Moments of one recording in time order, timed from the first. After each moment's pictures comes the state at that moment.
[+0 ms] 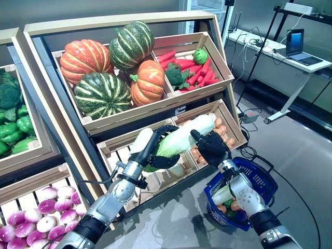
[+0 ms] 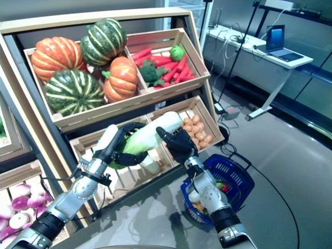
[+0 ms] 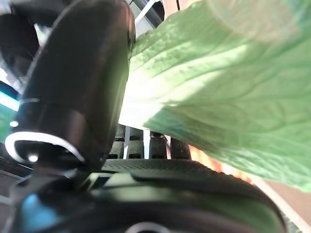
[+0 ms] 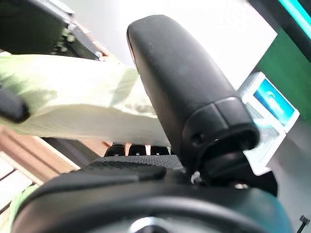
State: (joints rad) left arm -0.17 0.57 -0.43 0.21 0.38 -0.43 0.37; right arm -0.25 -0.26 0.28 0.34 1.28 -0.03 0.33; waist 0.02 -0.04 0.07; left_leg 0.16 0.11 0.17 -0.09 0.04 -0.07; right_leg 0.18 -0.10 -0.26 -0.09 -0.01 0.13
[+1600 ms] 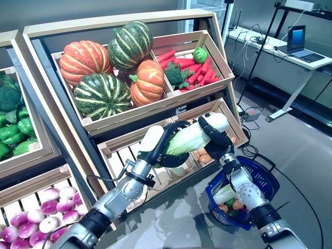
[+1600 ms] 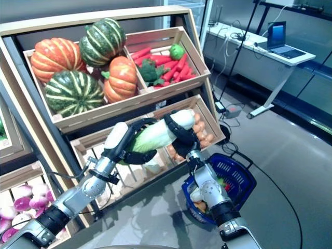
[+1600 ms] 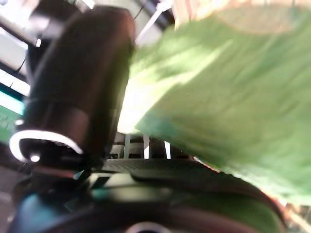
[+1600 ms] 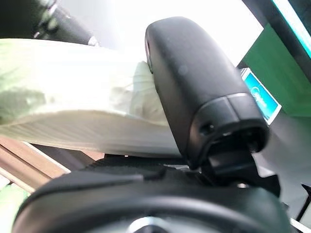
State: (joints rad) left arm -0.24 0.54 -0.56 0.26 0.34 -0.36 0.38; right arm -0.30 -0.29 0.29 0.35 1.27 -0.09 0.25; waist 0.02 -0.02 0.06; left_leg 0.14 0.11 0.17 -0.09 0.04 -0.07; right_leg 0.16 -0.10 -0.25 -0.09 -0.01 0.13
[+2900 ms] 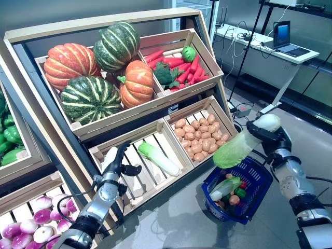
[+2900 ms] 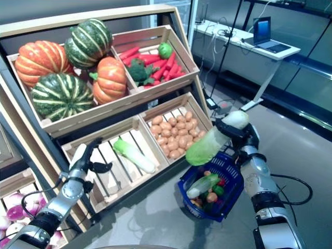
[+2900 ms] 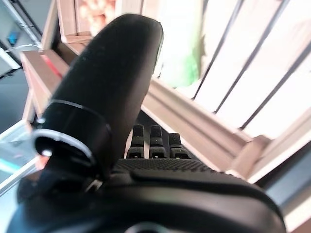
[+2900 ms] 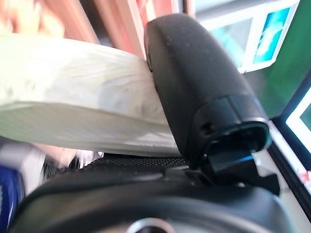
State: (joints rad) left arm -0.24 0.60 -0.33 0.55 0.01 -0.15 0.30; right arm -0.41 -0.62 0.07 0.76 0.88 -0.16 -0.05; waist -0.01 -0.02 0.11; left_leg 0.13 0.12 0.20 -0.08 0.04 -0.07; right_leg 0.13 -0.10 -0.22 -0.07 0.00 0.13
